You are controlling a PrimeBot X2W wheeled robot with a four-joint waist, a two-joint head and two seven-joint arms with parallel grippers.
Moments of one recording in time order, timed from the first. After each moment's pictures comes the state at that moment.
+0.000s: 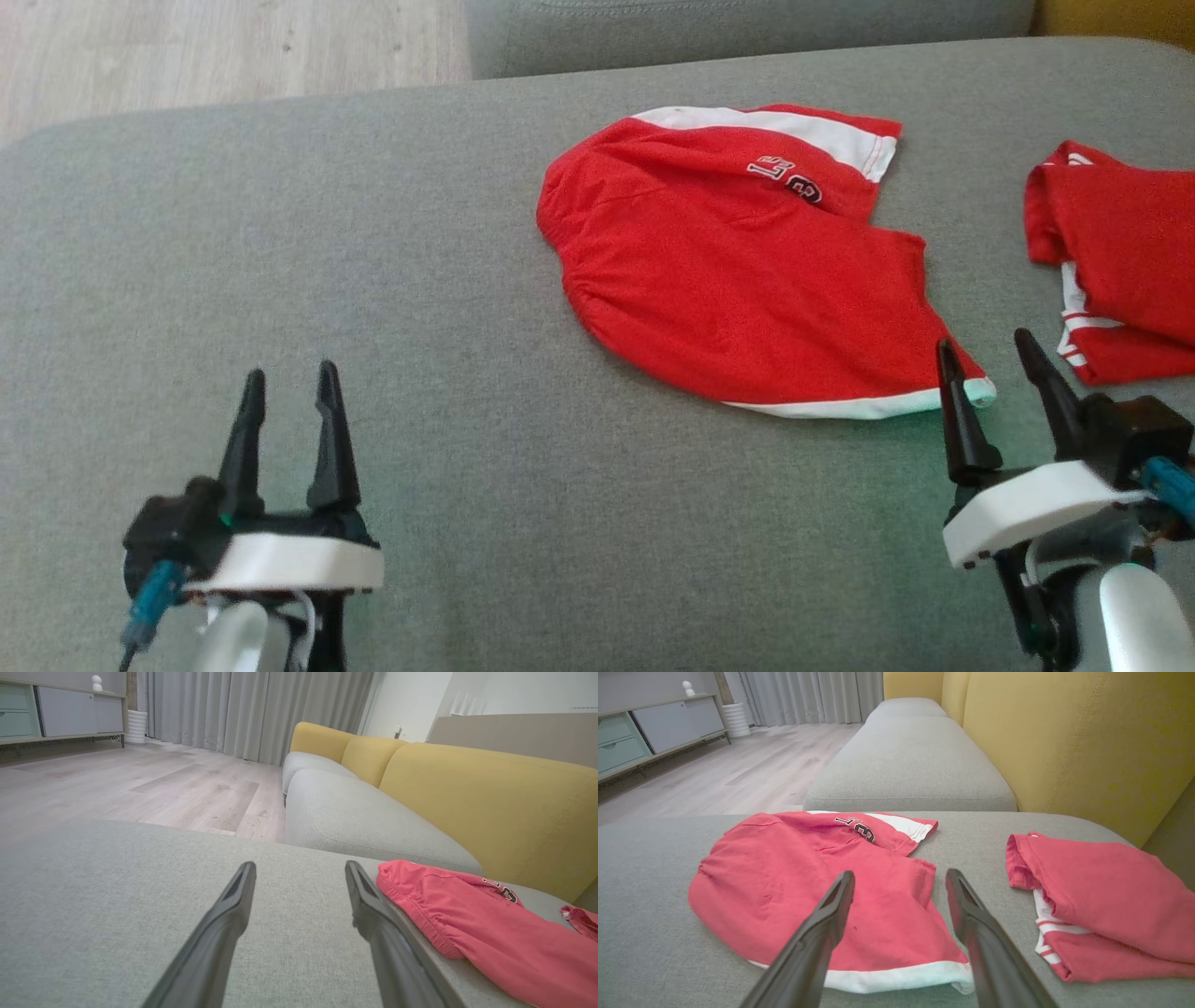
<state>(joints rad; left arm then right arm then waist) -0.11 0.15 -0.17 0.22 -0.43 -0.03 -0.25 -0.01 -0.05 -0.04 -0.03 0.07 0.13 0.11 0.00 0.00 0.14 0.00</state>
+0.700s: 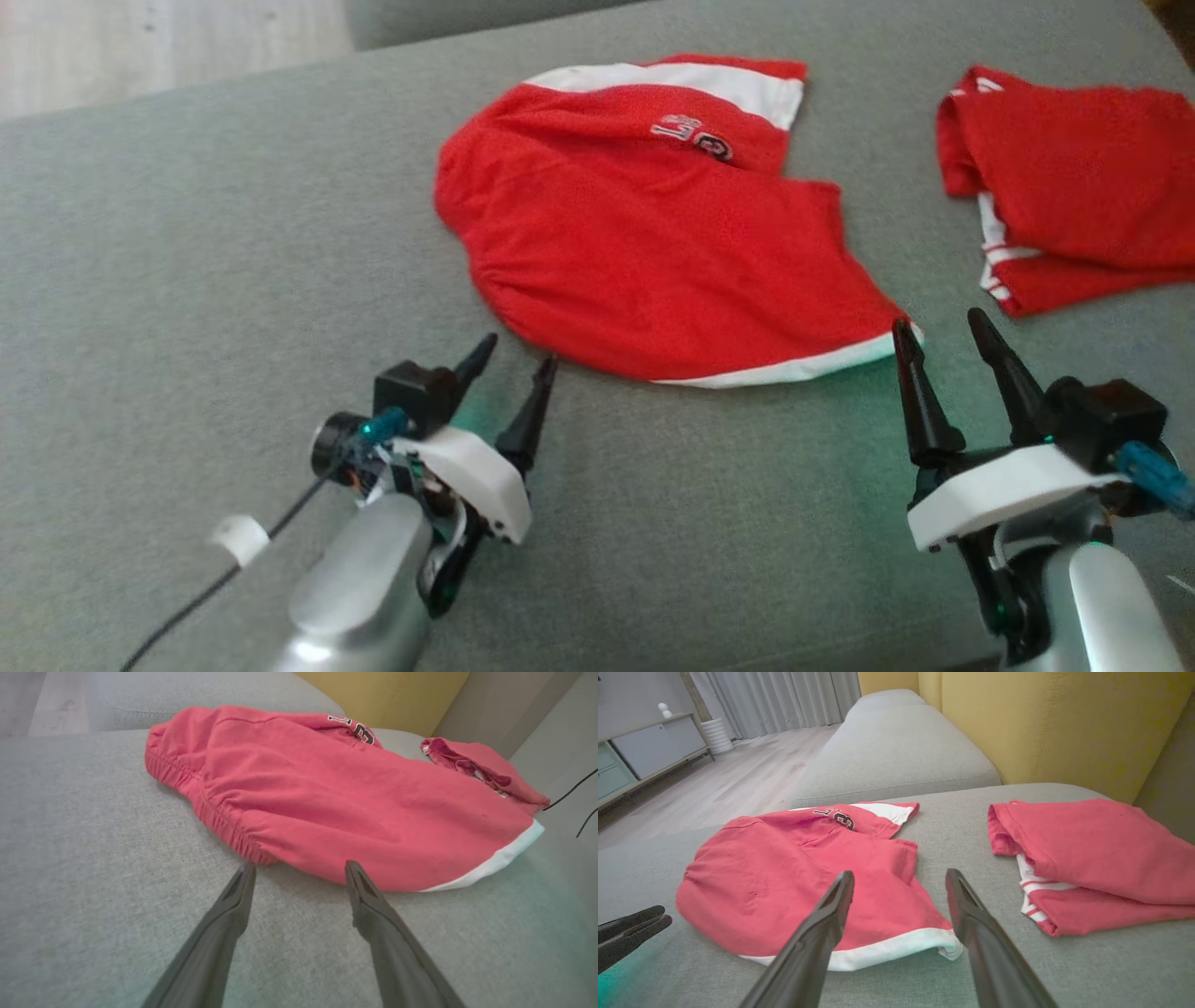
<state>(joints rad) -0.45 0.07 -0.55 0.63 -0.44 -0.12 -0.07 -0.04 -0.05 0.04 0.00 0.17 0.13 0.08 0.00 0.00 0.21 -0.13</state>
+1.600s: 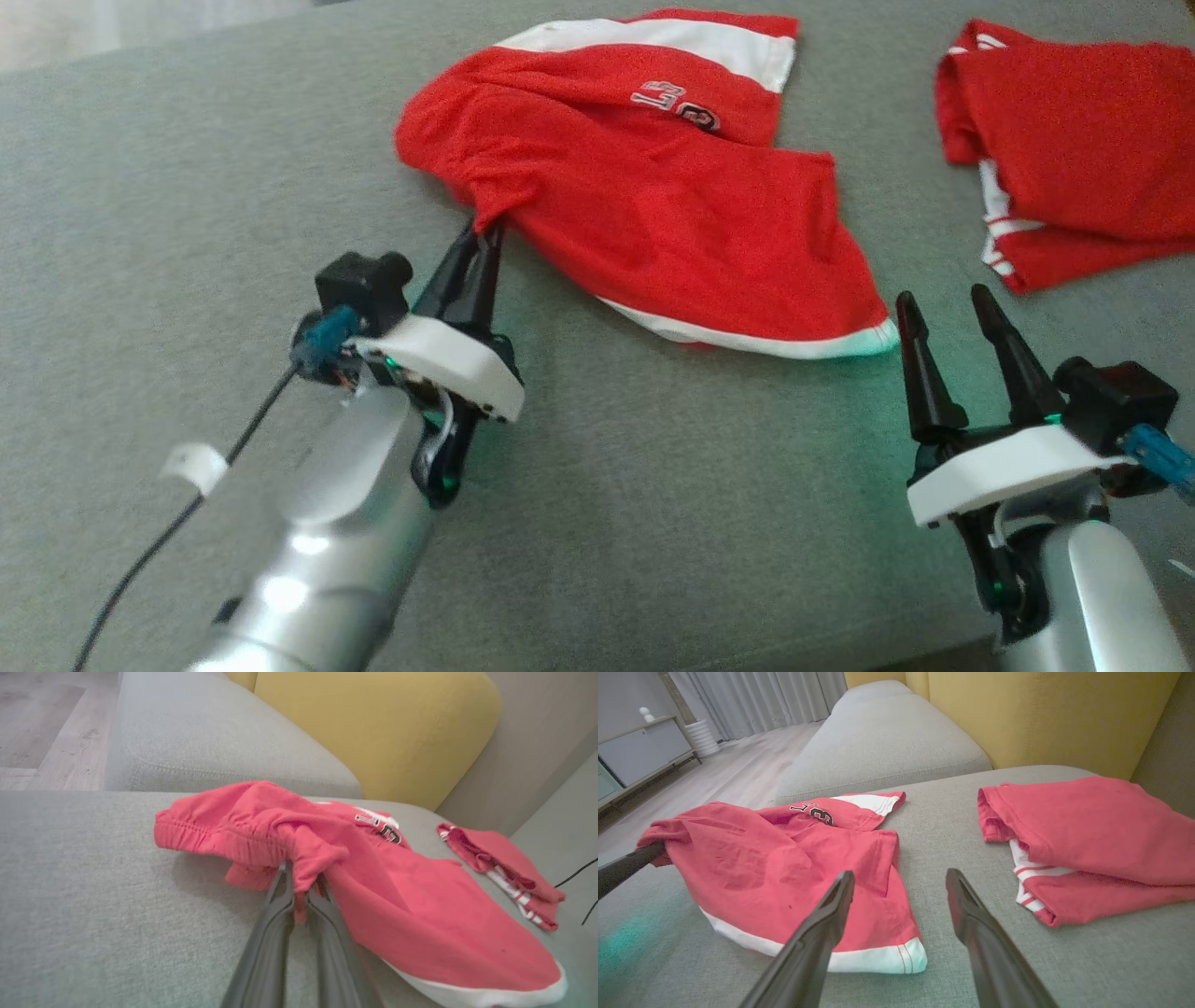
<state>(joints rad) -0.68 0.04 -0.55 0.79 -0.59 -0.12 -0.22 -0.09 -0.05 0.04 0.04 0.21 0.13 0.04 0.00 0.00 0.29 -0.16</state>
